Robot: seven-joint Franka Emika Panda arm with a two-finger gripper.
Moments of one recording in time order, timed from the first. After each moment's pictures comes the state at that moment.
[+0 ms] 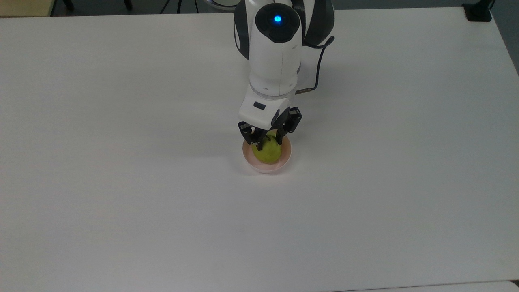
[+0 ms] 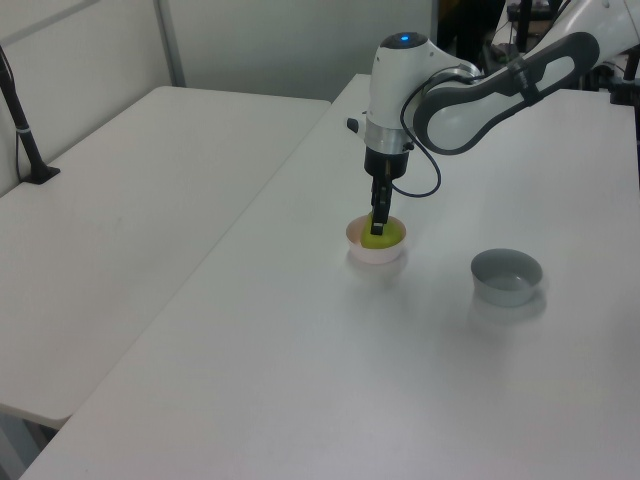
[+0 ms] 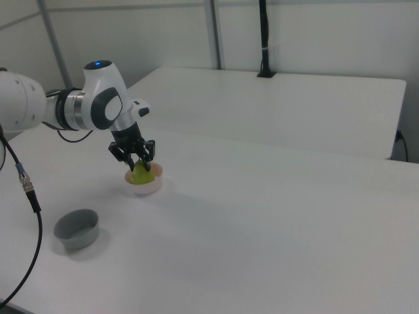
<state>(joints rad) 0.21 0.45 0.00 -1.66 -0.05 2.25 -0.12</state>
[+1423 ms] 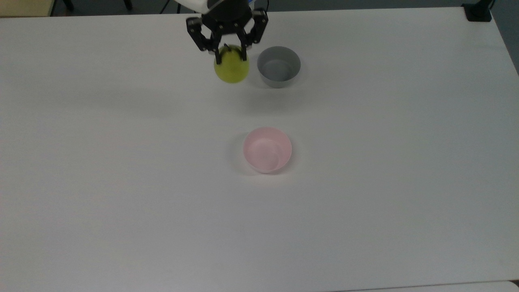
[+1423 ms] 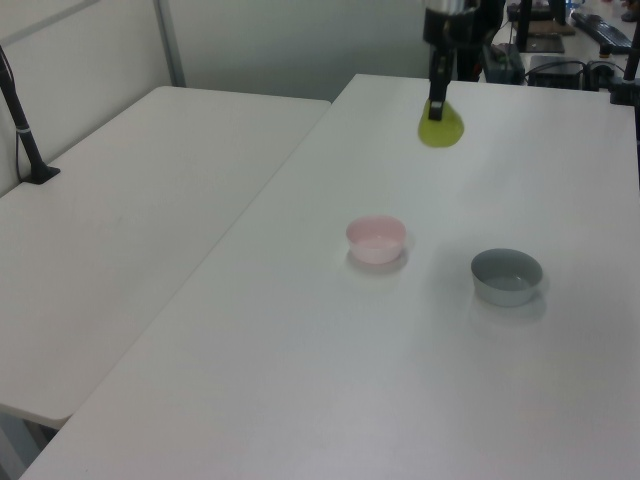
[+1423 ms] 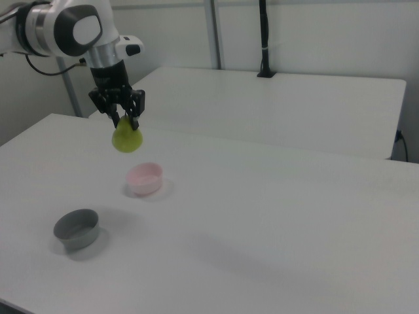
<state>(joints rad) 0.10 0.08 -0.01 -1.61 0.01 1.77 -0.11</state>
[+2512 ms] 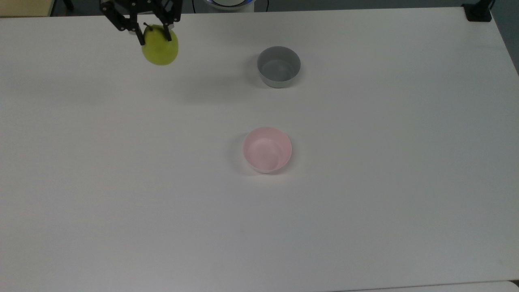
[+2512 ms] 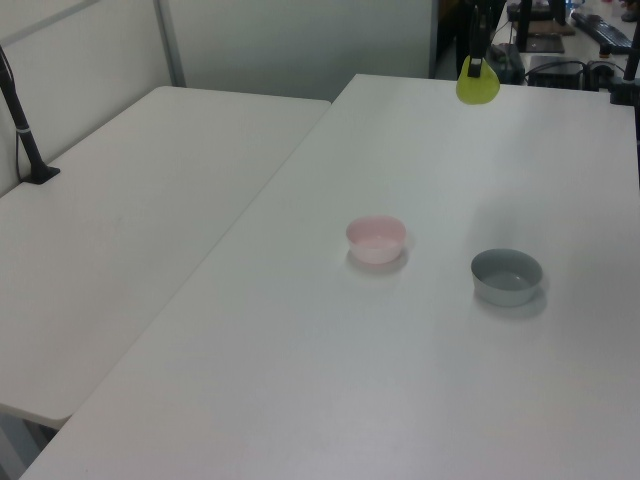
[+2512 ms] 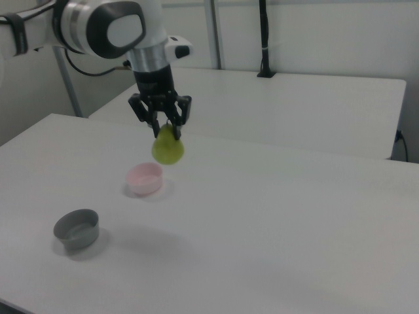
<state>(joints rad) -0.15 0.06 -0.02 -1.61 0.03 1.73 -0.40</state>
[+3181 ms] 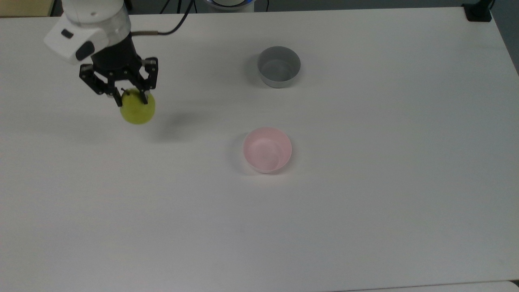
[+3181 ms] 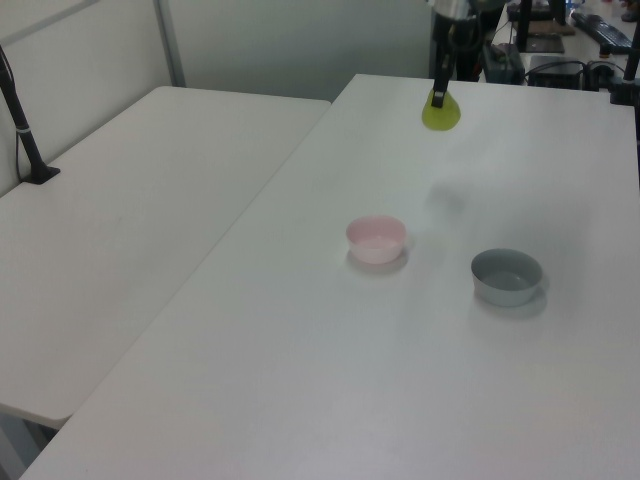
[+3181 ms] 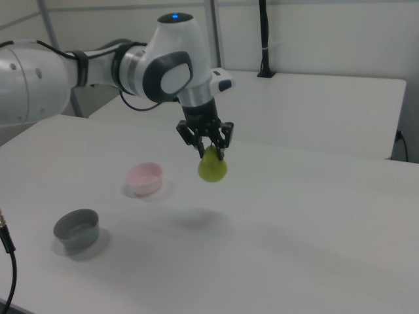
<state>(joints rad) -0.17 0.28 -0.06 -1.58 0.03 2.01 -0.41</state>
